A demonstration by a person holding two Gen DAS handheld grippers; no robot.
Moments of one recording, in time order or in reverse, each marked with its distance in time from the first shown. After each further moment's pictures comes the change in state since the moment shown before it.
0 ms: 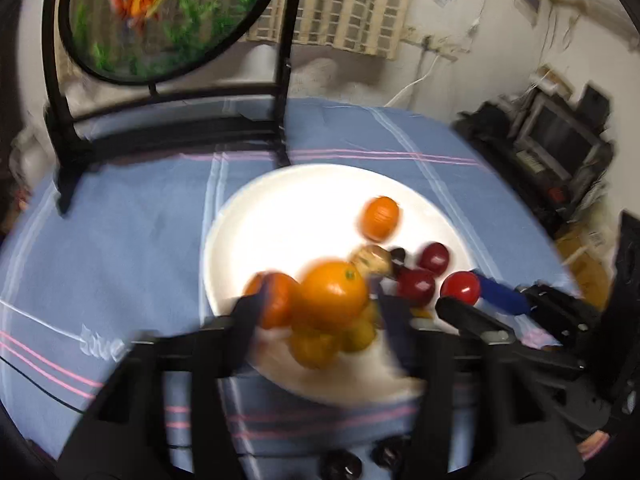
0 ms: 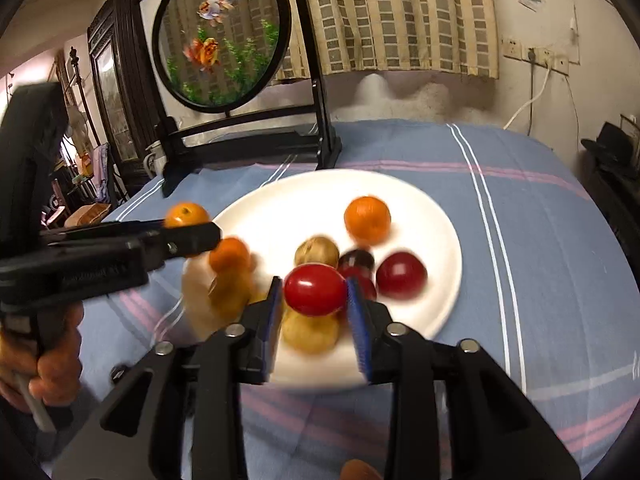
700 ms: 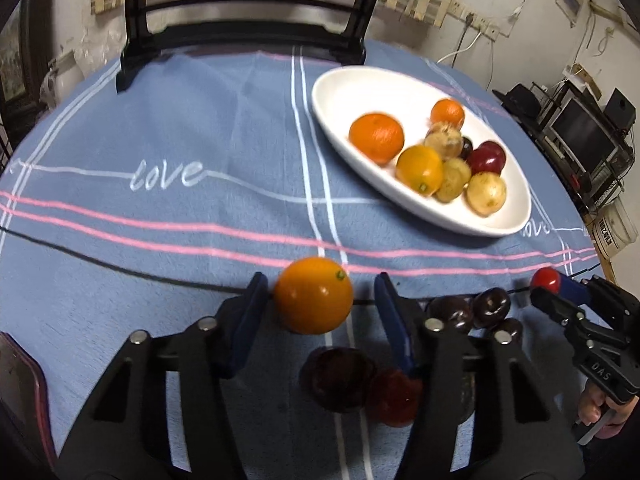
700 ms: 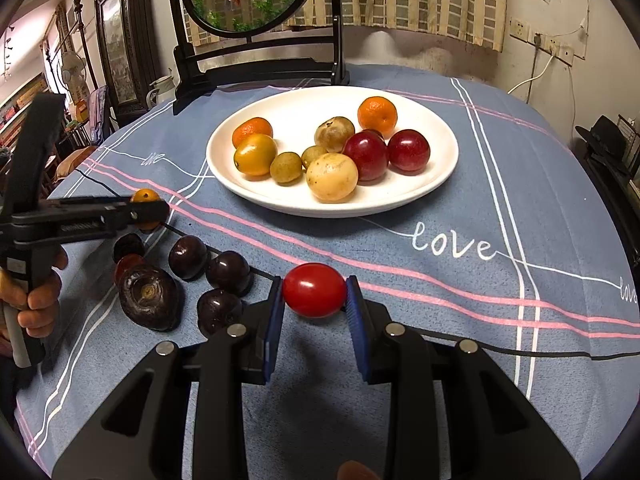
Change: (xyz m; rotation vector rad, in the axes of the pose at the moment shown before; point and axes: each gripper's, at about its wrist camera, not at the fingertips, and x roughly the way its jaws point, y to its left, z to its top) left arm -0.016 0.068 -0.111 -0.136 0.149 -0.013; right arm -0.045 0.028 -0.086 -0.083 0.160 -0.034
